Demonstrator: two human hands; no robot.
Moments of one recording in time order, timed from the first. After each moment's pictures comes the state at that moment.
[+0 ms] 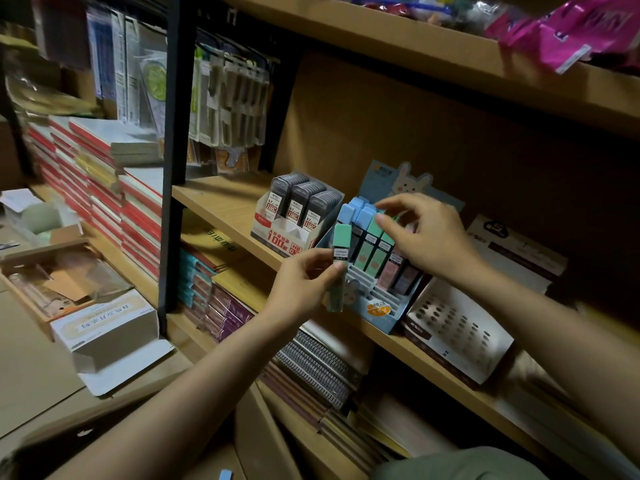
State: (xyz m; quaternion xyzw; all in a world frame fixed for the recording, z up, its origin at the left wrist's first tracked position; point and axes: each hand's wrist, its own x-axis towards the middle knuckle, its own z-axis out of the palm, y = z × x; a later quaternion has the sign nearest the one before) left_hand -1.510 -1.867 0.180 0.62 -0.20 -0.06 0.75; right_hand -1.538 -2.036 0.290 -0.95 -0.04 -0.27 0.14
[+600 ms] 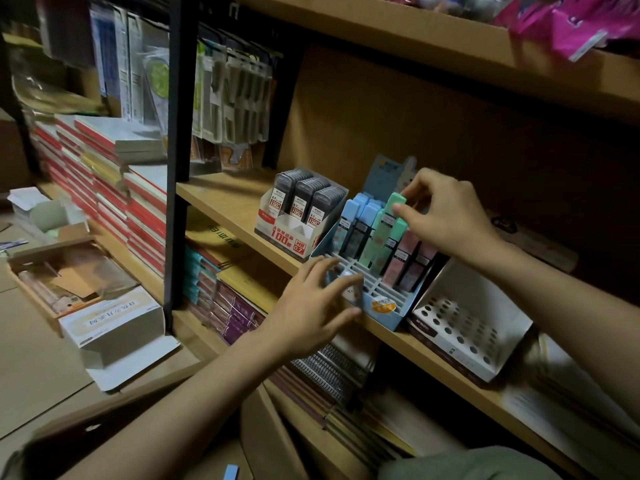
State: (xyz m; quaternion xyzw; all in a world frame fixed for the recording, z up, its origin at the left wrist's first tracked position) left_hand -1.506 -1.866 0.142 0.86 -0.39 0.11 0.31; right_hand -1.529 -2.044 0.308 -0.96 0.00 -0.28 0.09
